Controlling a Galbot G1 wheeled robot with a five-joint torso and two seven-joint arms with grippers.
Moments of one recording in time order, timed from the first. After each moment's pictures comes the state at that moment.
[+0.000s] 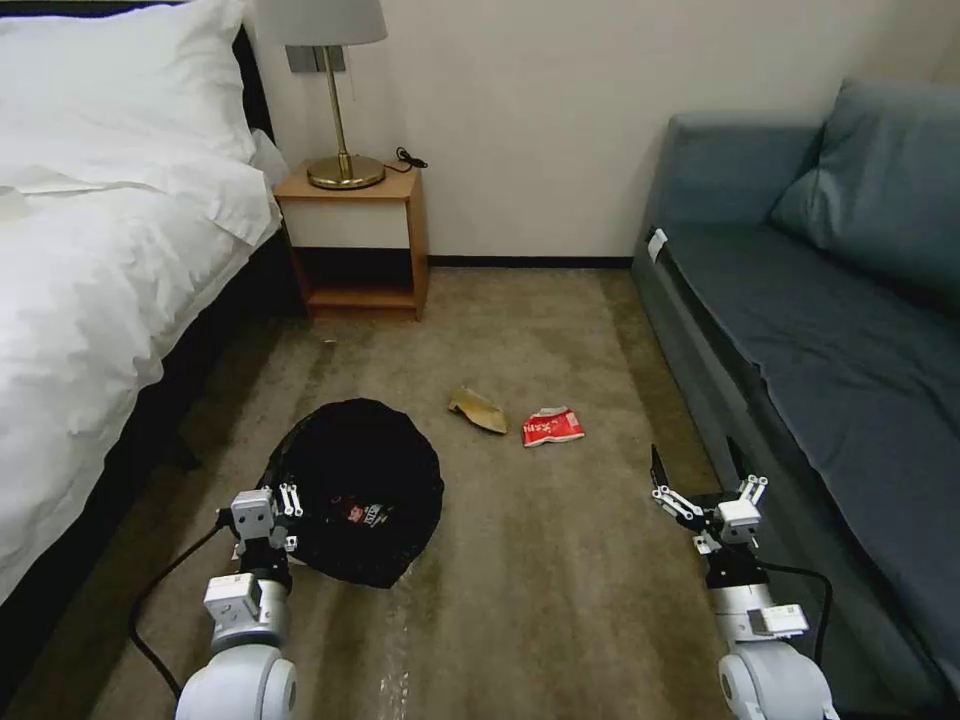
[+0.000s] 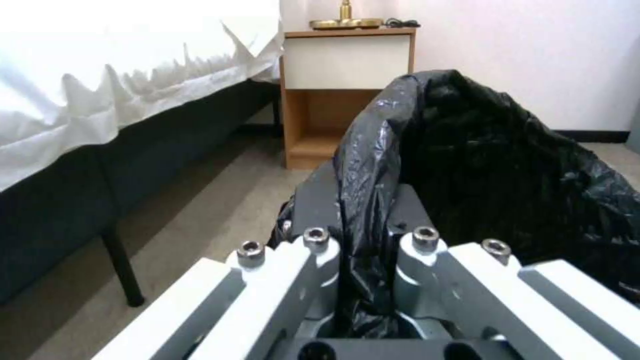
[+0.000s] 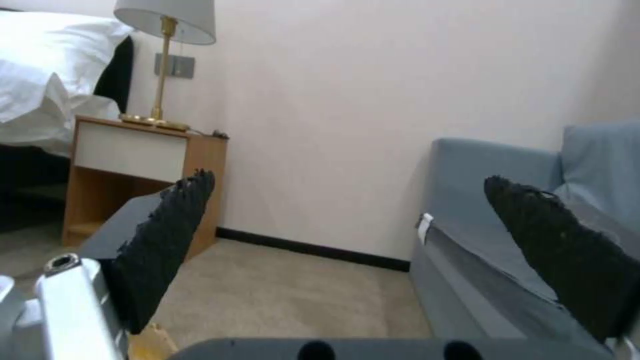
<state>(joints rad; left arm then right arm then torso) 1.56 -1.52 -0.63 -2.05 -0.04 -0.01 -0.09 -1.48 1.32 0.61 1.76 0.13 0.57 -0.08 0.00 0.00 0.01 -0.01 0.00</state>
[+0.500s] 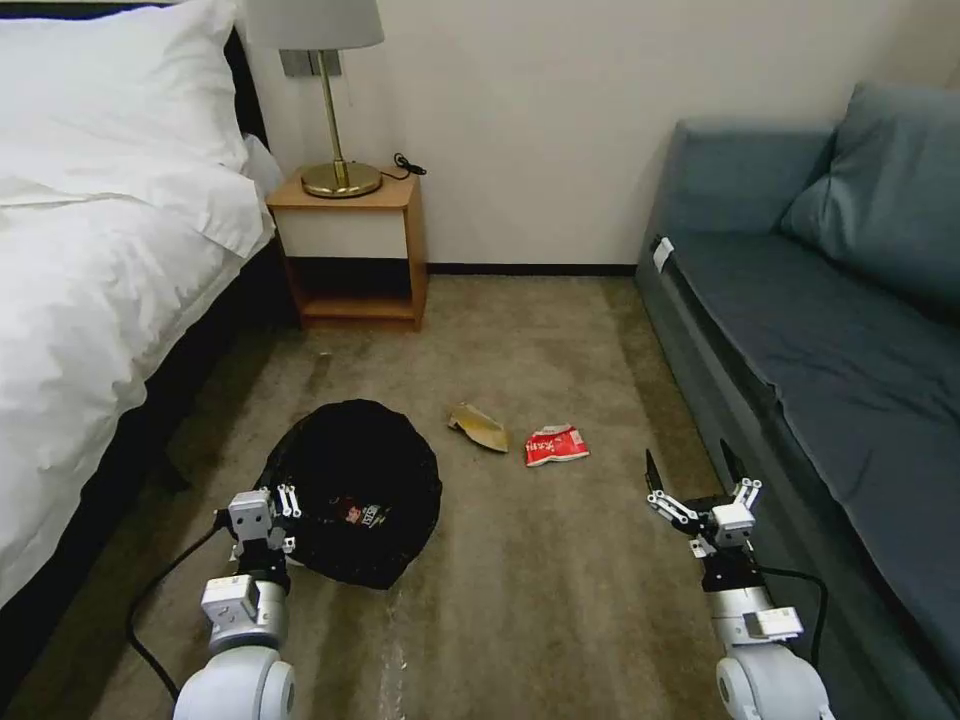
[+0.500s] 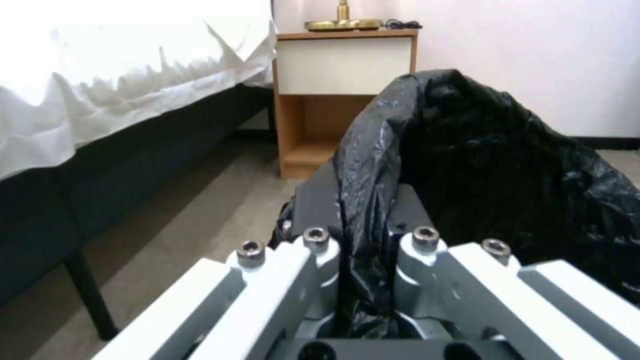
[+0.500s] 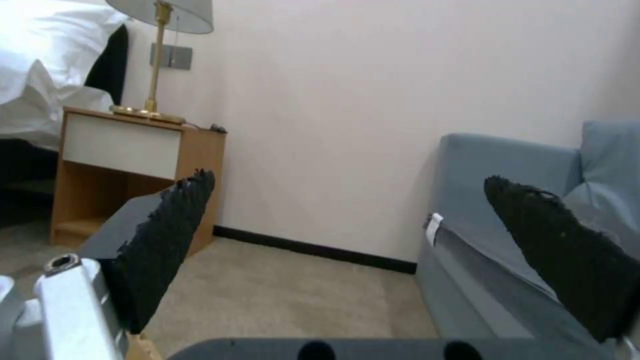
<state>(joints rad) 1.56 -1.52 -0.63 -2.05 -0.04 -0.02 -0.09 -1.48 1.32 0.61 1.75 0.13 0.58 -0.09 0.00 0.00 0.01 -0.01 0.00</state>
